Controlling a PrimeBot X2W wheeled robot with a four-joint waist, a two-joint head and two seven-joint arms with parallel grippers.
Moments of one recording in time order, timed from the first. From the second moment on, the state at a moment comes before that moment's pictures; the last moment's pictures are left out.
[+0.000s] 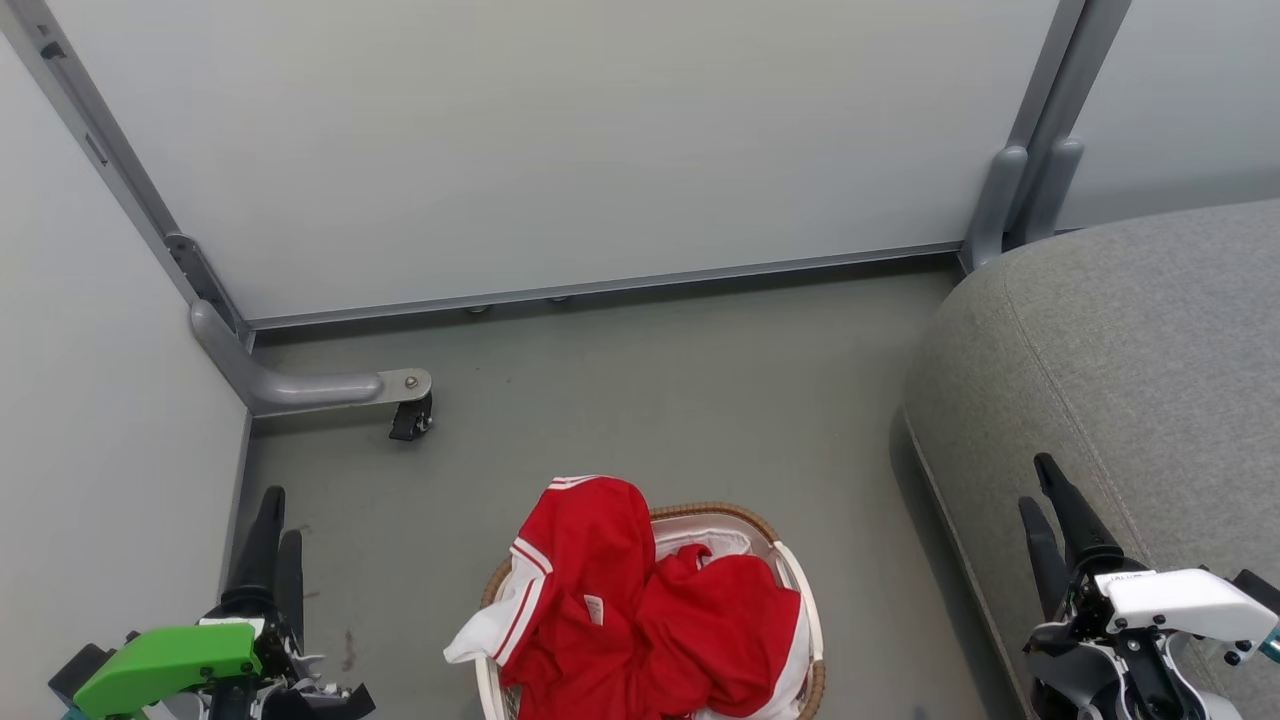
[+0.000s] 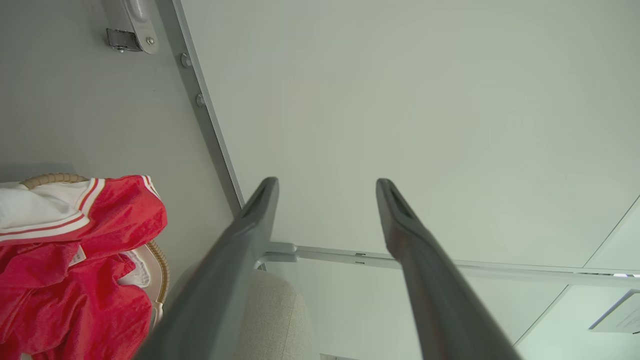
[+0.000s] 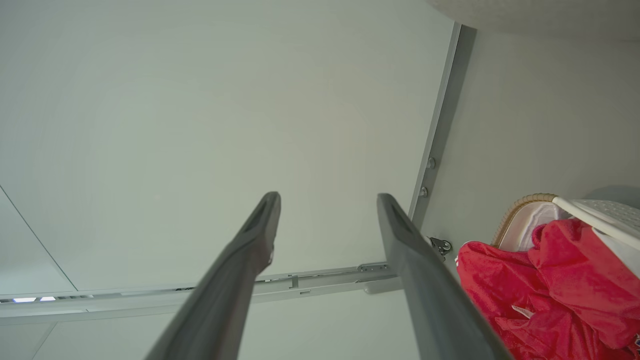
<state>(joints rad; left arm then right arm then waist) -0.07 0.04 0.11 0.29 -1.61 -0.13 0.10 -0.09 -0.03 -0.10 0.28 1.60 0.13 0.10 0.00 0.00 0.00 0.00</state>
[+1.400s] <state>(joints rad) -0.10 0.12 0.01 0.33 -0.84 -0.13 -0.07 -0.14 -0.10 0.03 0.29 0.85 0.13 -0.07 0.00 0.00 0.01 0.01</state>
